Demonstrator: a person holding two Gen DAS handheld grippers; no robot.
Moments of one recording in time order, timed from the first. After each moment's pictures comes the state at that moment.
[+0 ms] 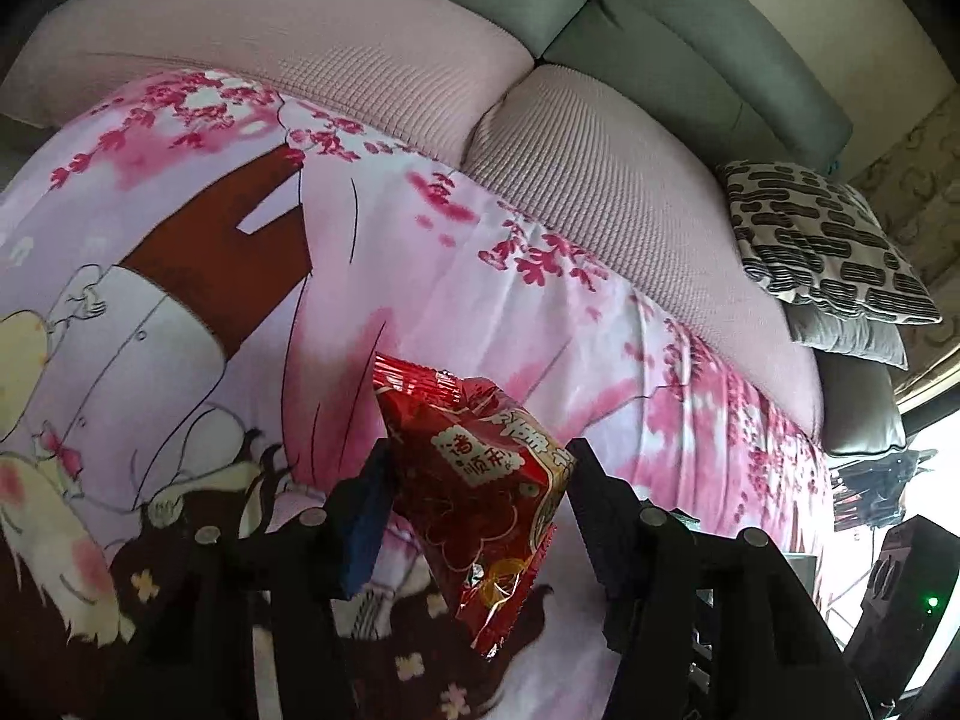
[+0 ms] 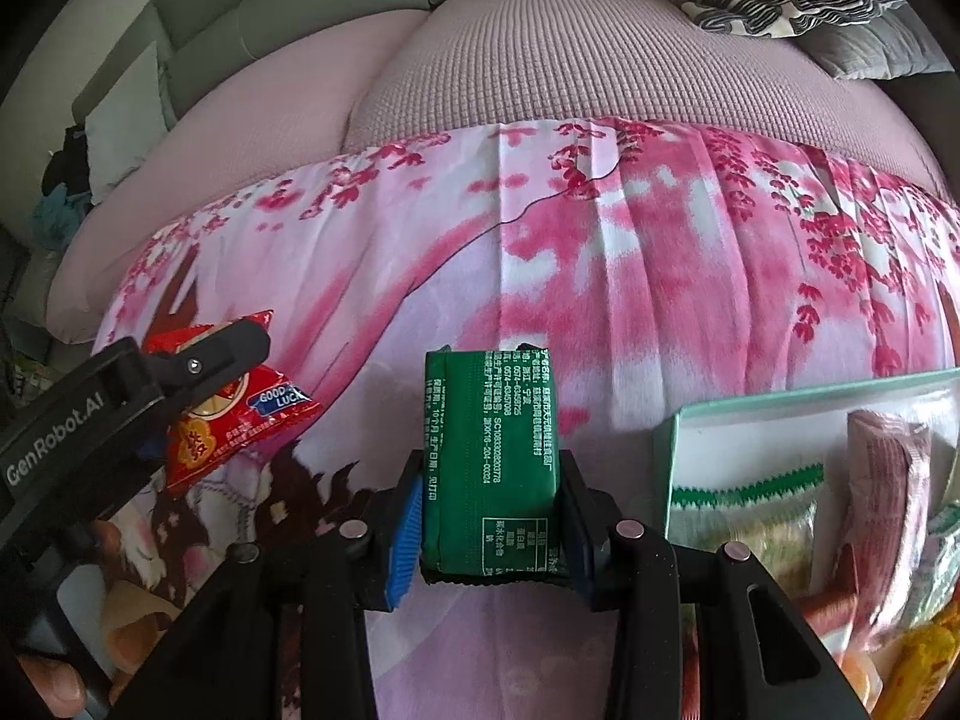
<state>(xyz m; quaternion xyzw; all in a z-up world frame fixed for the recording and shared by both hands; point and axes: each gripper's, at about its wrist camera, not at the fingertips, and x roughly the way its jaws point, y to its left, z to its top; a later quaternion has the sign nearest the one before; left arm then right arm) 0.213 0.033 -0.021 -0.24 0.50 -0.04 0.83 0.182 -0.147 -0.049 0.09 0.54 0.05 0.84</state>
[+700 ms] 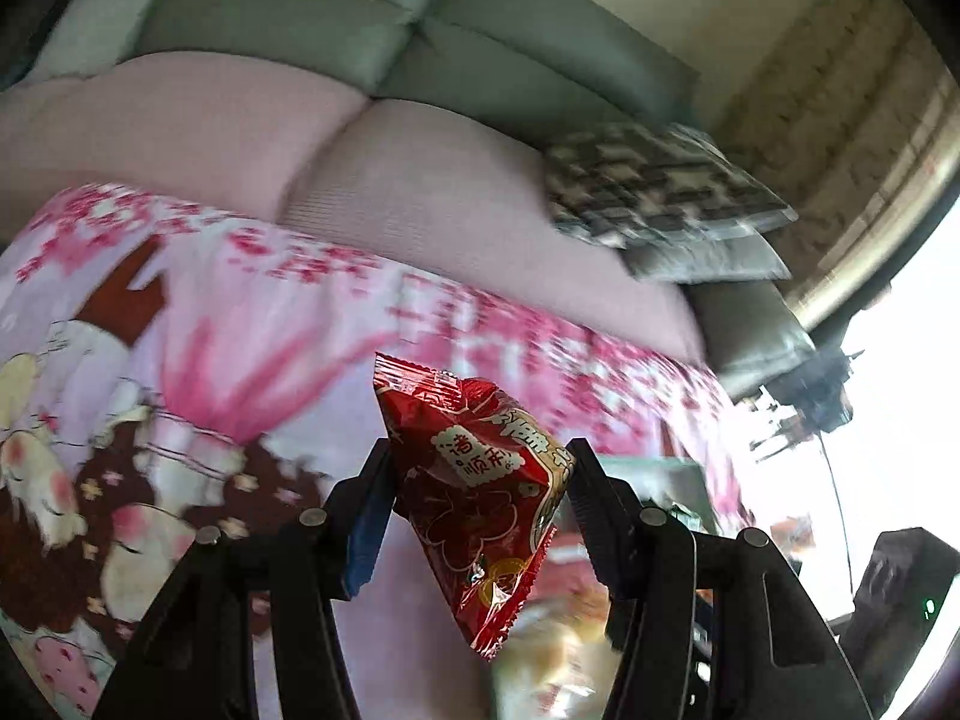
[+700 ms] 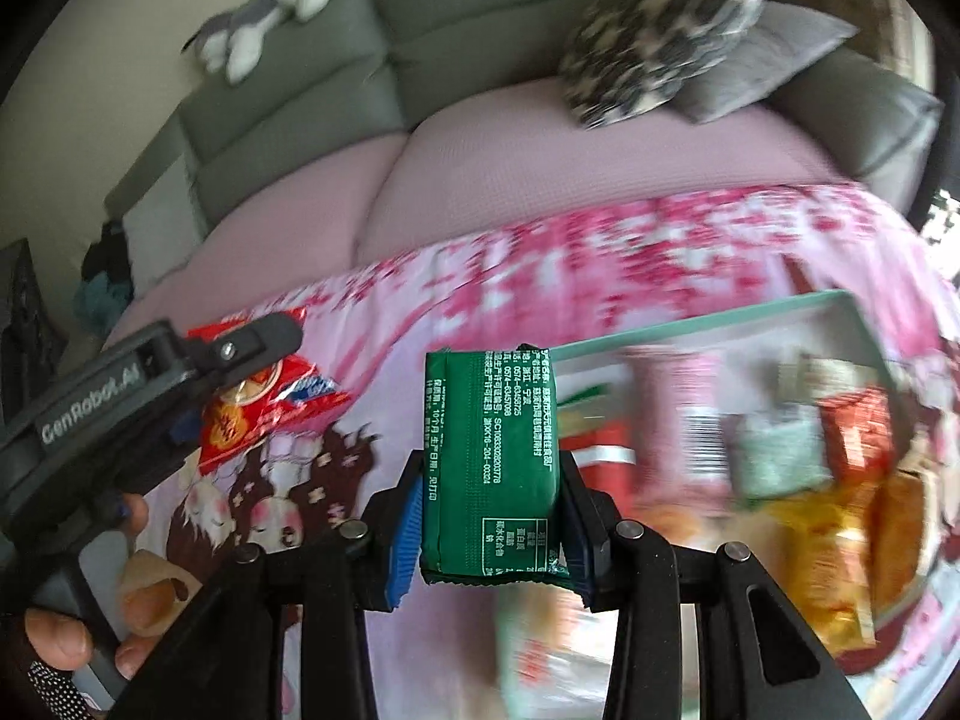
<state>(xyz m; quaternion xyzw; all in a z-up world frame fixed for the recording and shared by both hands) 0.131 -0.067 0.072 -0.18 0.44 -0.17 0.86 0.050 -0.241 0.035 0.16 0.42 0.00 0.89</state>
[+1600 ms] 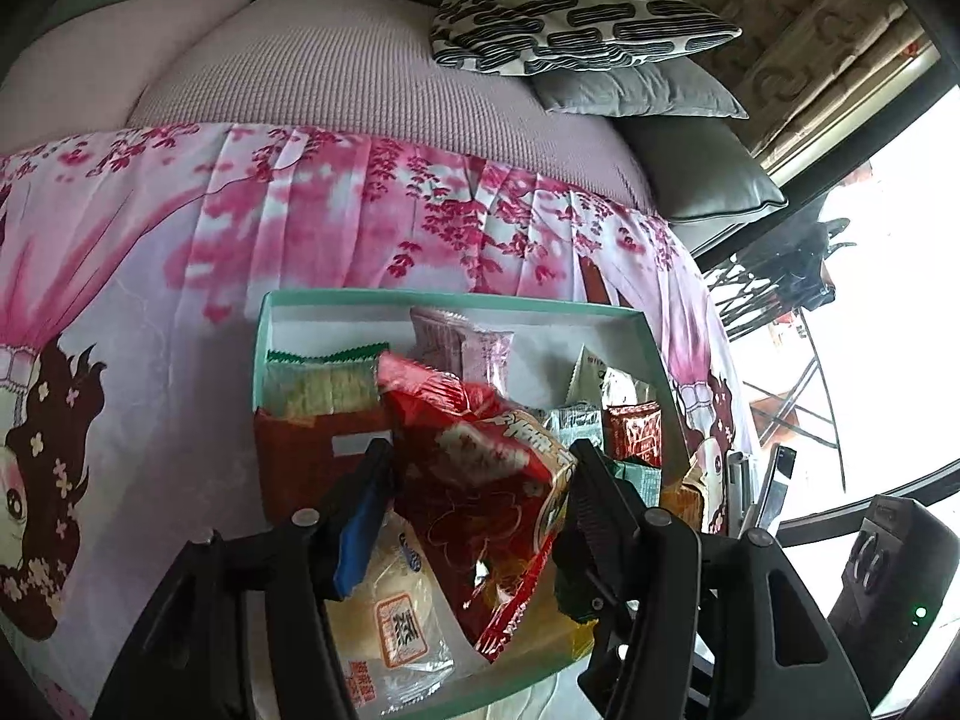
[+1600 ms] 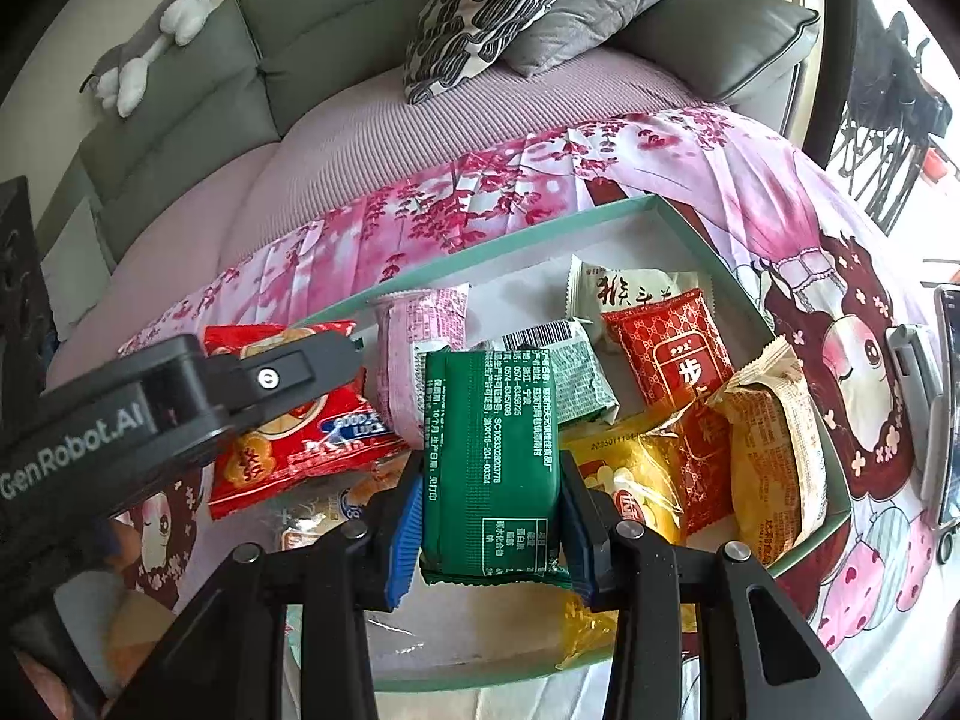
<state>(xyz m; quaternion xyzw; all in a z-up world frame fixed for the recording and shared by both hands) 0.117 -0.186 0.026 -0.12 0.55 -0.24 0.79 0.019 -0.320 -0.008 0.17 0.47 -0.09 0.86</state>
